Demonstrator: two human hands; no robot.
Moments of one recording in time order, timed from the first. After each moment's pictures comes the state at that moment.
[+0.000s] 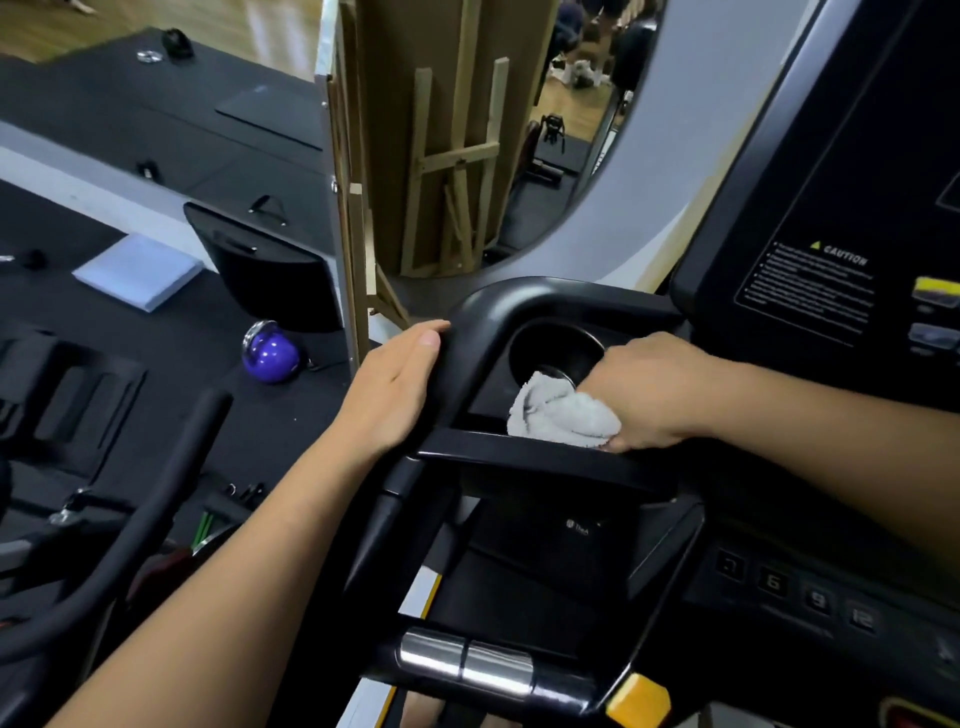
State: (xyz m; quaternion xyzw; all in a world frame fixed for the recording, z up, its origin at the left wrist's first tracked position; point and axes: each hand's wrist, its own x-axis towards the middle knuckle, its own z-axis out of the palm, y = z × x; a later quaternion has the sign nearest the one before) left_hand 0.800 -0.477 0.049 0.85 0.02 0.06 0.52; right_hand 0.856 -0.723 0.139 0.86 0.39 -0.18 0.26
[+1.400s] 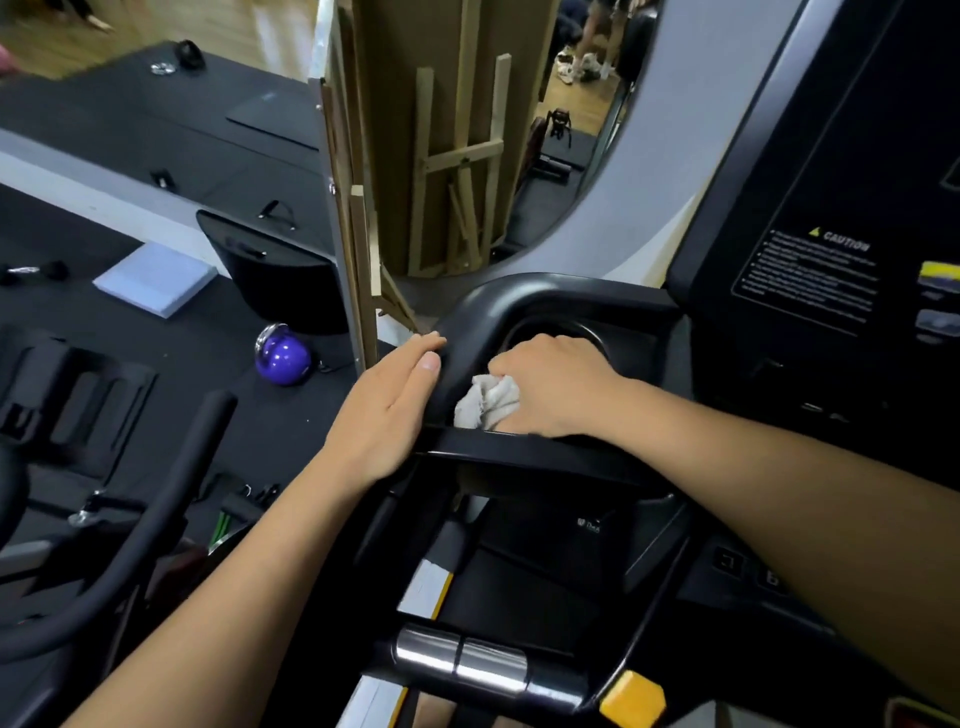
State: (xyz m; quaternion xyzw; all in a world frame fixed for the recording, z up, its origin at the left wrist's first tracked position) left_hand 0.777 -0.483 0.051 0.87 0.01 0.06 0.49; right_hand 0.856 -0.672 0.092 0.92 0.37 -0.09 0.02
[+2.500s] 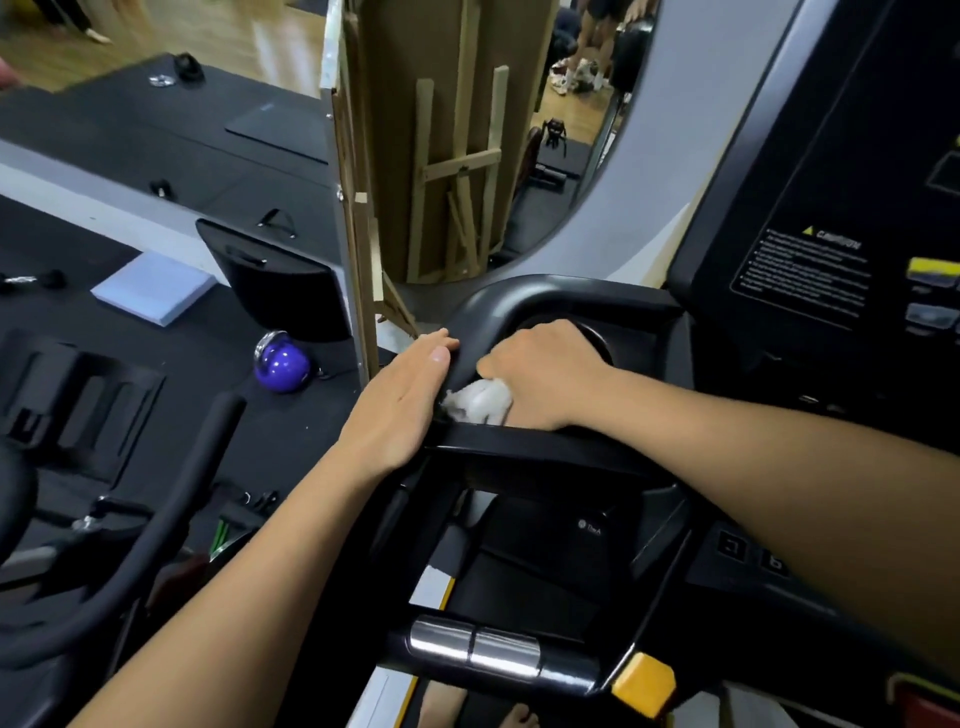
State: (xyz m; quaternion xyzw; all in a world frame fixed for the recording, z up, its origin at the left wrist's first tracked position) left_hand 0.780 -0.479 0.047 0.85 0.01 0.02 0.53; right_hand 0.854 -0.653 0.101 0.88 0.45 -0.01 0.14
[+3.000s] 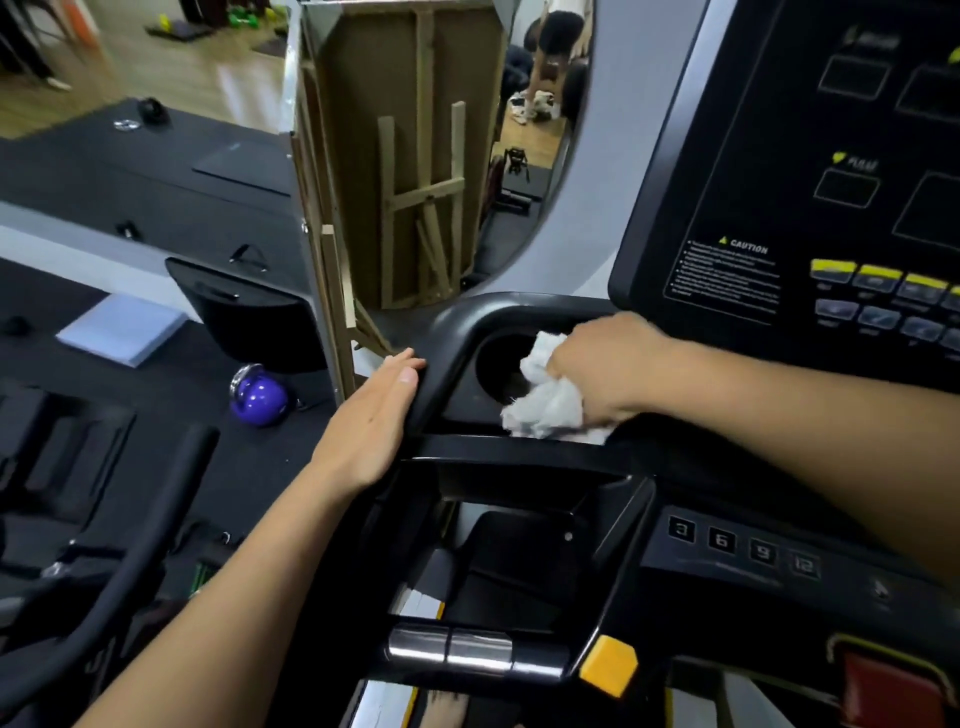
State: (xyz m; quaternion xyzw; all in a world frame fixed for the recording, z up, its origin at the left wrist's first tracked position) left_hand 0.778 -0.483 0.047 0.87 0.00 0.01 0.49; right_hand 0.845 -0.722 0.161 0.91 0.33 -0.12 0.23
